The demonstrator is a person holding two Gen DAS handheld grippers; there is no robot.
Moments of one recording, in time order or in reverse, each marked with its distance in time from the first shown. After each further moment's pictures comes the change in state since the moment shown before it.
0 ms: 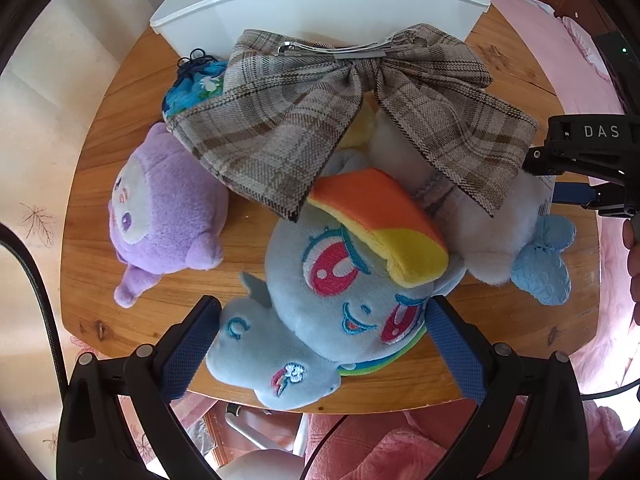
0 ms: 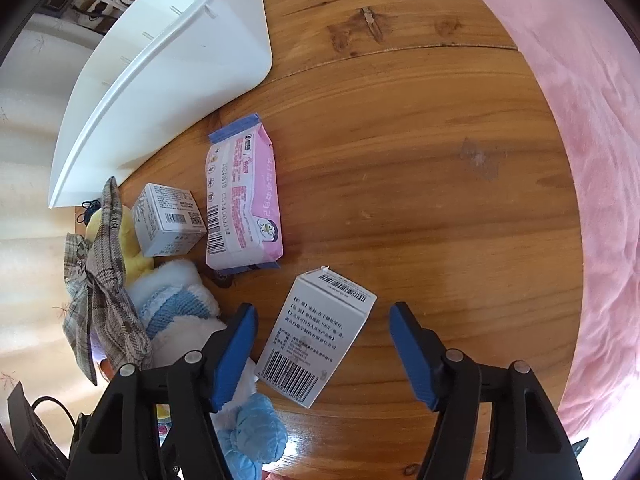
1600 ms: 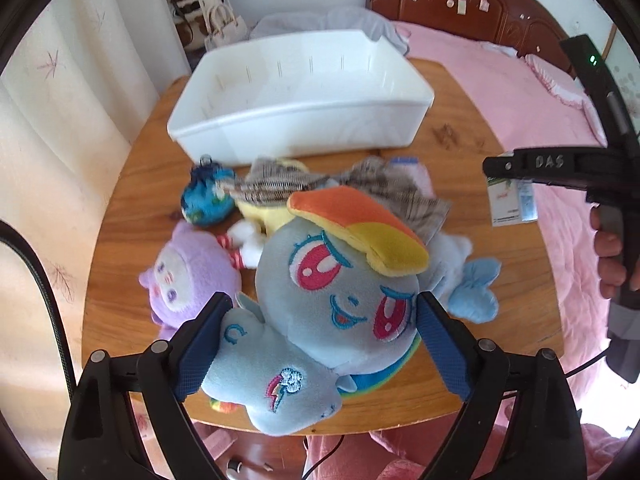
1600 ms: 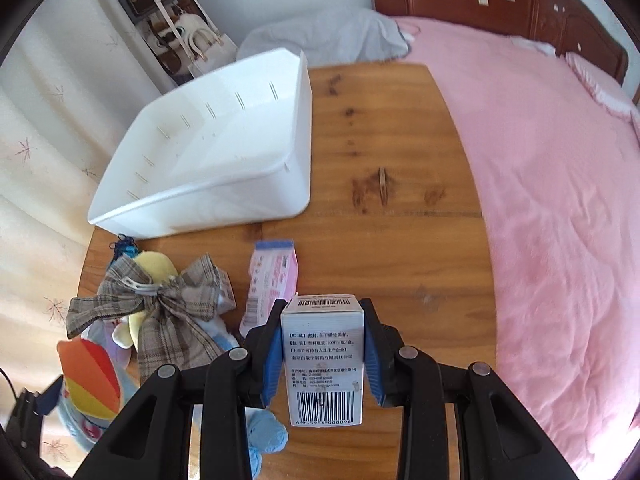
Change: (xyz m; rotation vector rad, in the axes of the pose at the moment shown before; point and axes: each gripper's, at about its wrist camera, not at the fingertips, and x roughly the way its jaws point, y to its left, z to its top) left arm -0.085 -0.006 -0.002 0.008 -0.291 -0.038; right arm -0.063 0.009 0.007 -0.226 -0.389 -0.075
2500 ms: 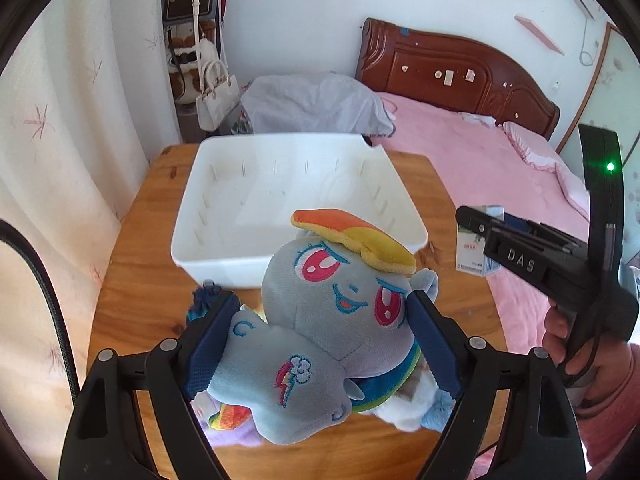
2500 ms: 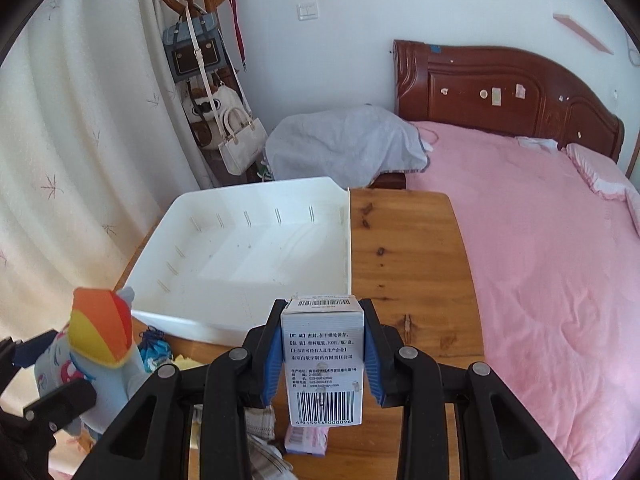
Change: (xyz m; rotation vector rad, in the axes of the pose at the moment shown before) left arm -0.021 0.051 0.099 -0.095 -0.197 -0.116; right arm -0.043 0.052 0.069 -0.099 -0.318 -0.021
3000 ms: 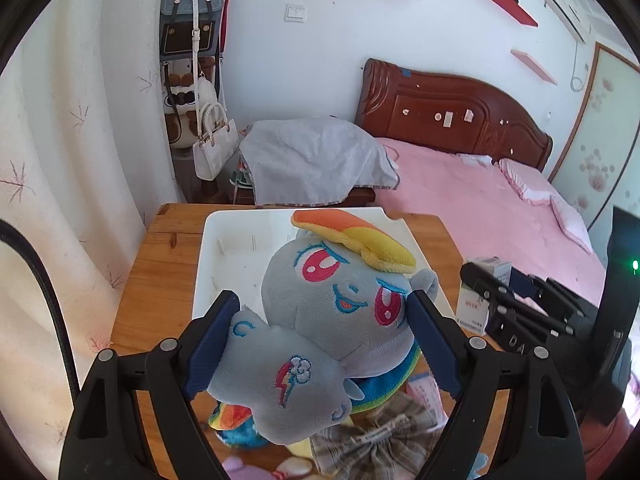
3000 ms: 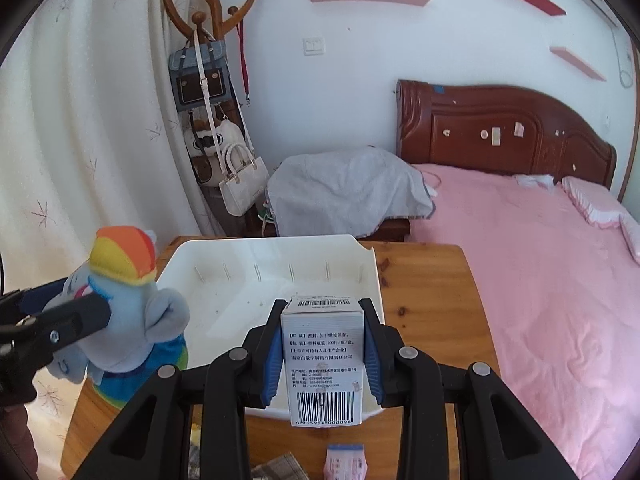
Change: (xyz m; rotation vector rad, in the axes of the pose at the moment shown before) left arm 0.030 0.048 0.066 -0.024 -0.136 -0.037; right arm 0.024 0.045 0.032 -0.027 -0.148 -0.042
